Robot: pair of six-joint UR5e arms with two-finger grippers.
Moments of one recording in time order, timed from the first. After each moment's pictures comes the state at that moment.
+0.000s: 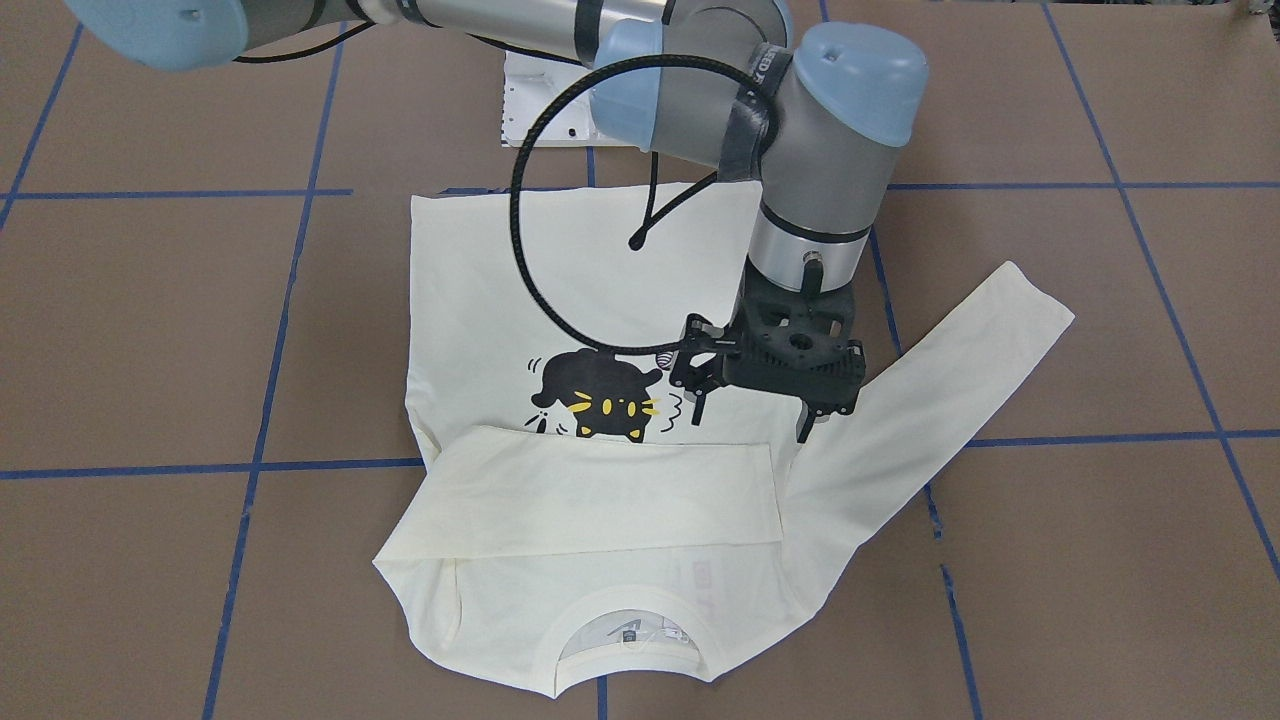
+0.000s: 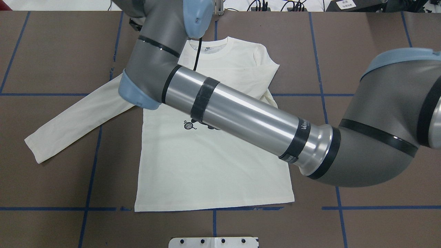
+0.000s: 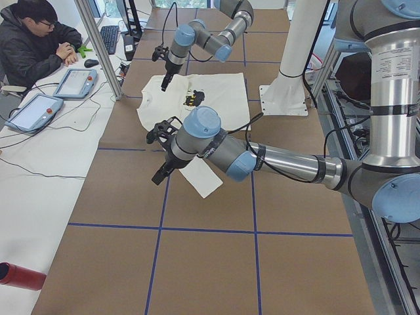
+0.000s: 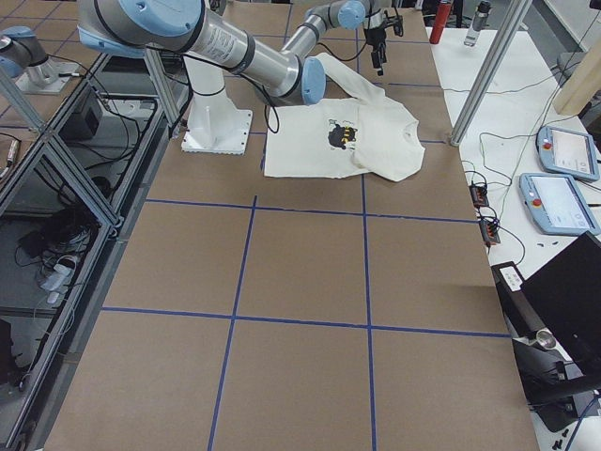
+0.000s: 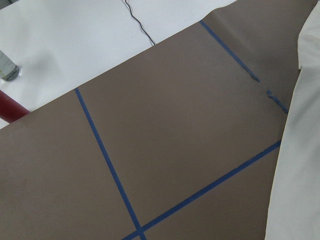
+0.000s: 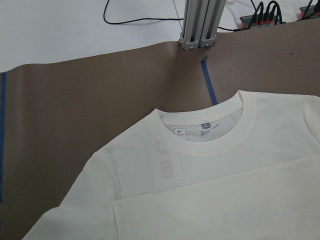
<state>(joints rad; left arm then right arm) -1.56 -1.48 -1.86 -2.17 -2.36 0.00 0.68 -0.17 0.96 -1.60 1.68 1.27</state>
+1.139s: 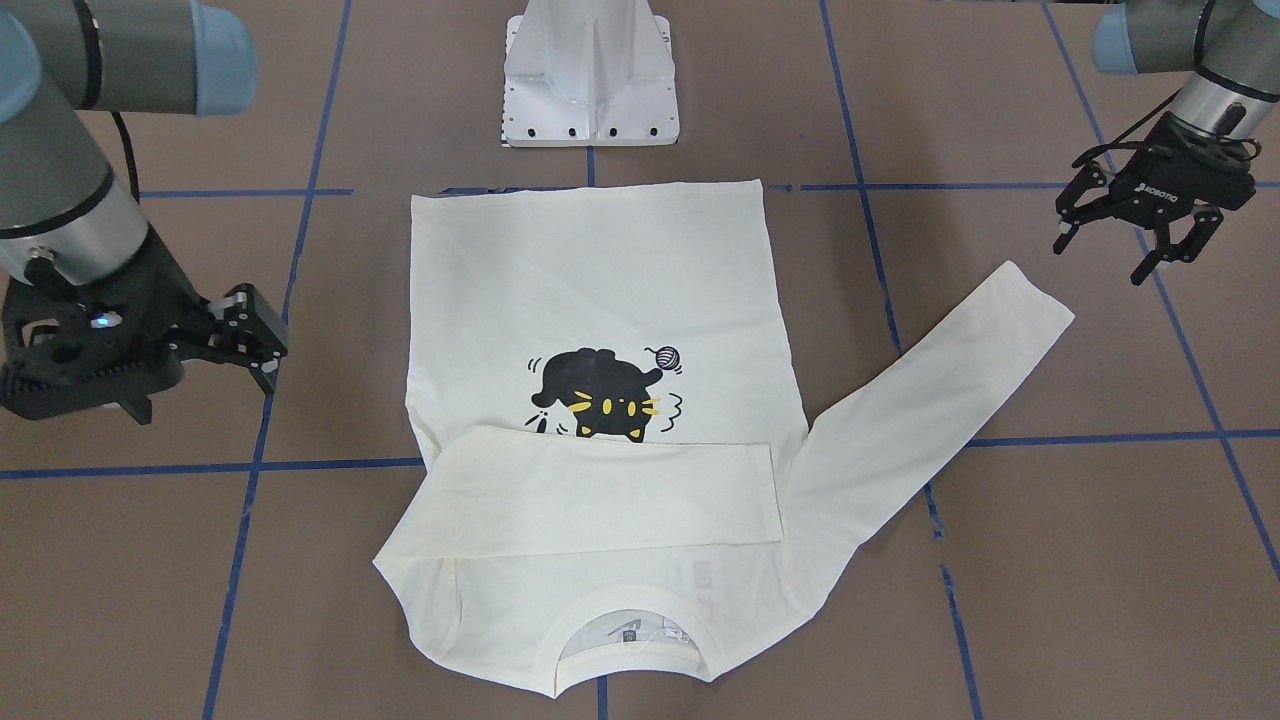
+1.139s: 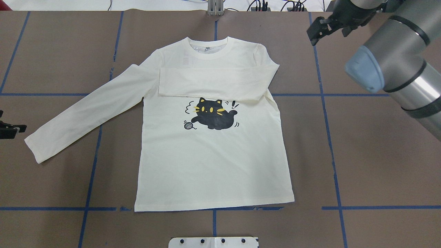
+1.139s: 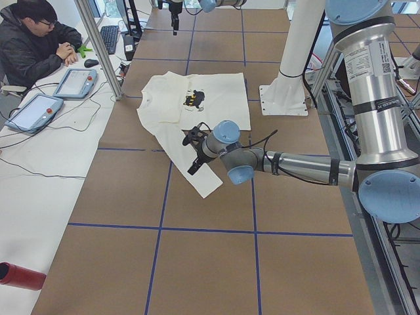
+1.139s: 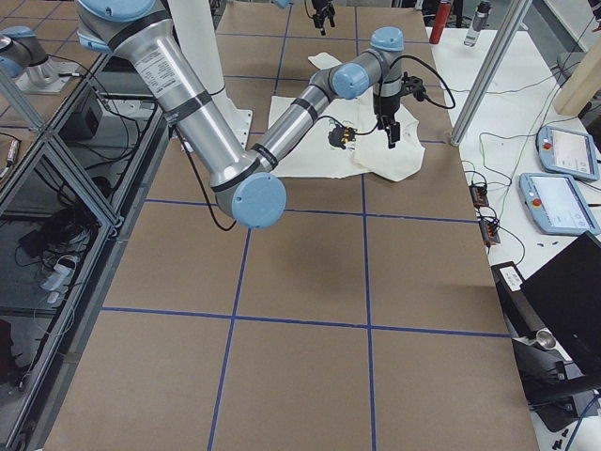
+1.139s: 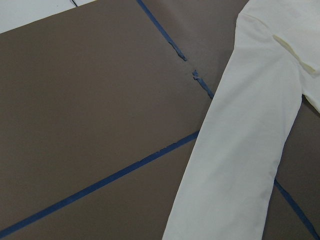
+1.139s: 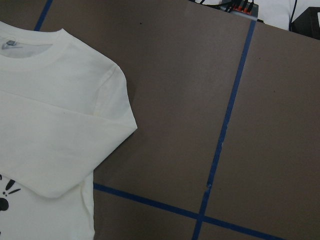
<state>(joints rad) -0.93 -1.27 -1.85 -2.56 -1.98 -0.49 1.05 -1.03 1.84 -1.77 2.09 0.46</state>
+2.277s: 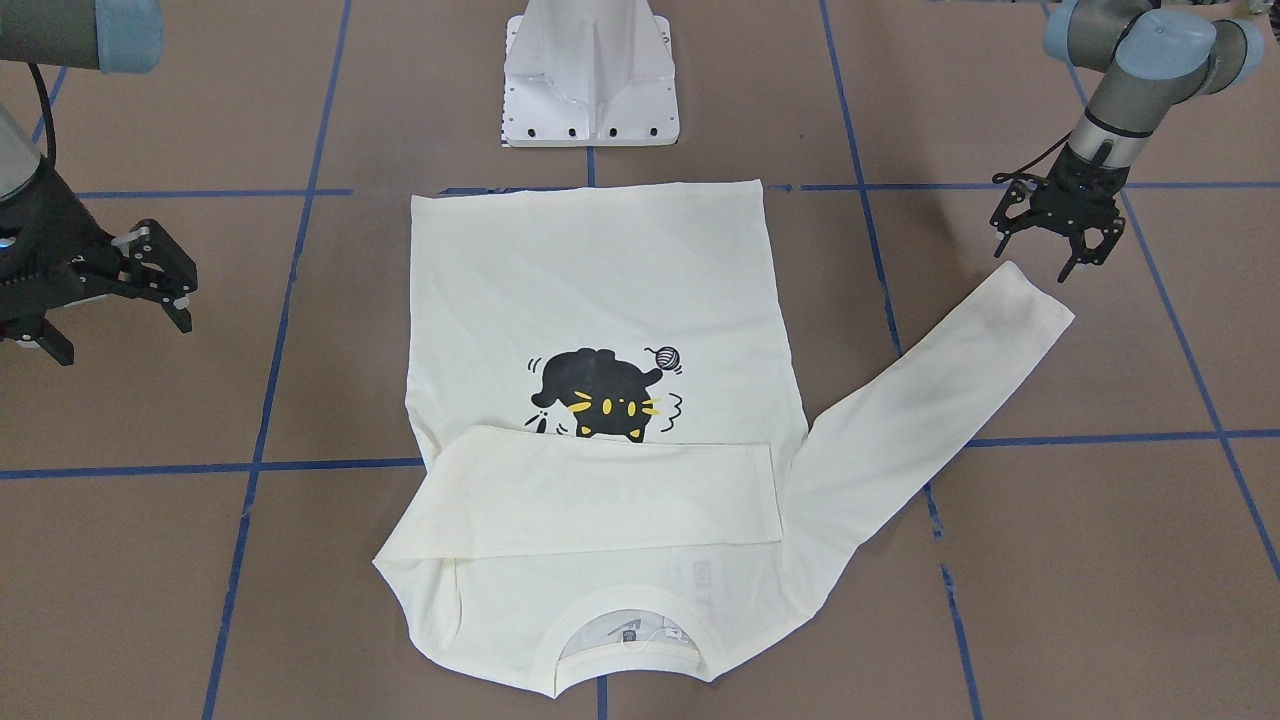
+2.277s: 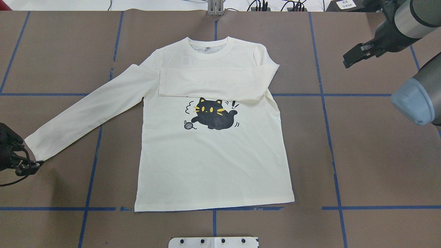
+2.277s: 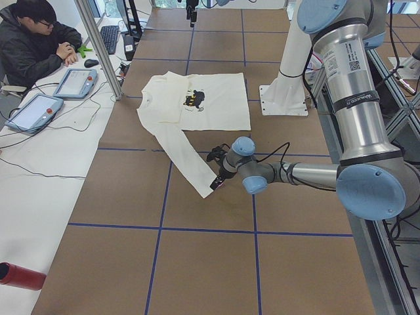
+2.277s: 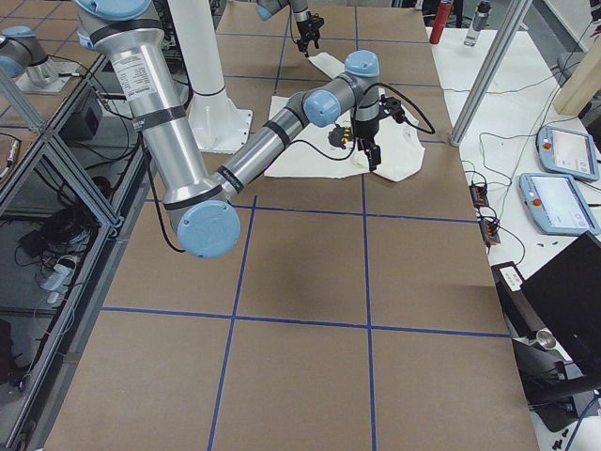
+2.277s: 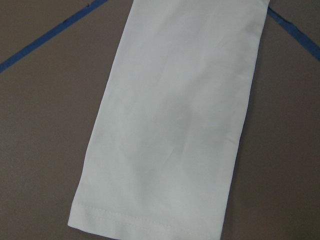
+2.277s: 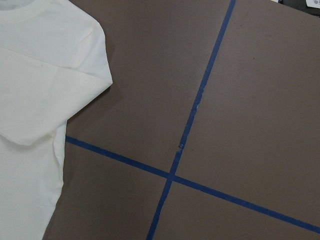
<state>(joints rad) -0.64 -1.24 -1.76 -2.57 -1.75 -0.50 1.07 -1.21 1.97 -1.70 2.10 0.42</state>
